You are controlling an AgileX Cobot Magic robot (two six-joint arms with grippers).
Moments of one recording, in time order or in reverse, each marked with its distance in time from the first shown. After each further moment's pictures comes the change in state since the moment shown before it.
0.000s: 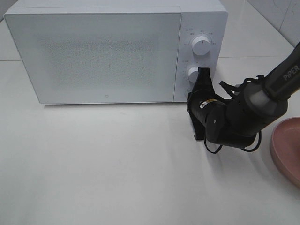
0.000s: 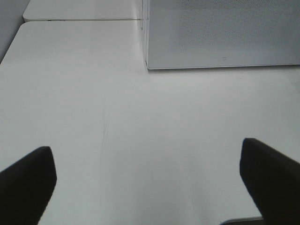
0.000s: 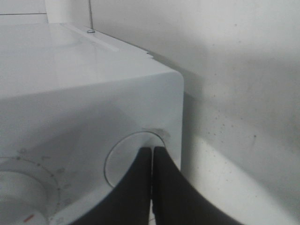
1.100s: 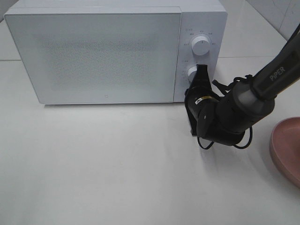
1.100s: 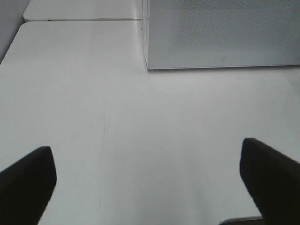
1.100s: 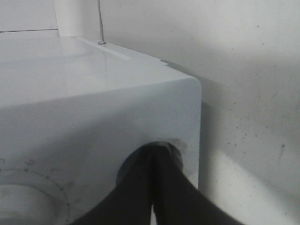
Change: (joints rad) left arm 0.000 0.000 0.000 0.000 0.000 0.000; right arm 0.006 0.047 -0.078 0.088 -0.032 -0.046
